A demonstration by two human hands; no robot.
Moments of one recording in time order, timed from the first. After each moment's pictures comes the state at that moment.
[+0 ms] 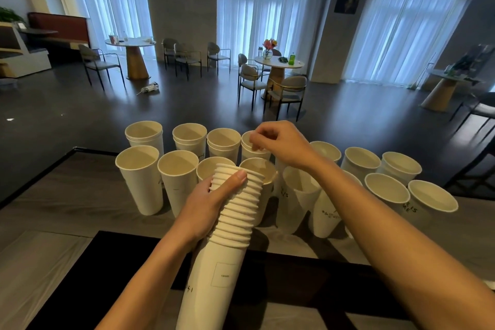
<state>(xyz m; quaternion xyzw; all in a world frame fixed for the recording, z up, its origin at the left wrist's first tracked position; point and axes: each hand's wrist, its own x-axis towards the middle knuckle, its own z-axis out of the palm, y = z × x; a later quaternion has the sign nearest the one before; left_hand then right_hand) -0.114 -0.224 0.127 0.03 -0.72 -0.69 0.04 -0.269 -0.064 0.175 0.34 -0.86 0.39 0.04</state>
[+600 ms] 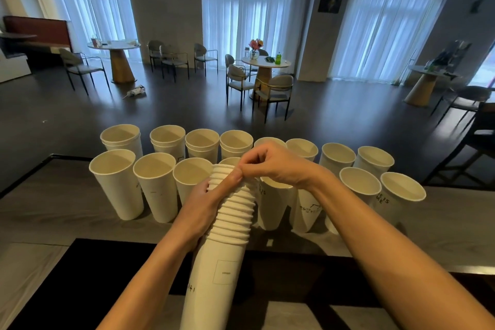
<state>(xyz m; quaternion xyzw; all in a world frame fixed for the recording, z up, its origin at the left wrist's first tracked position) -0.120 -0.180 0.131 0.01 -0.71 -0.70 0.03 -0.218 -0.021 0.183 0.39 -0.79 0.45 -0.18</state>
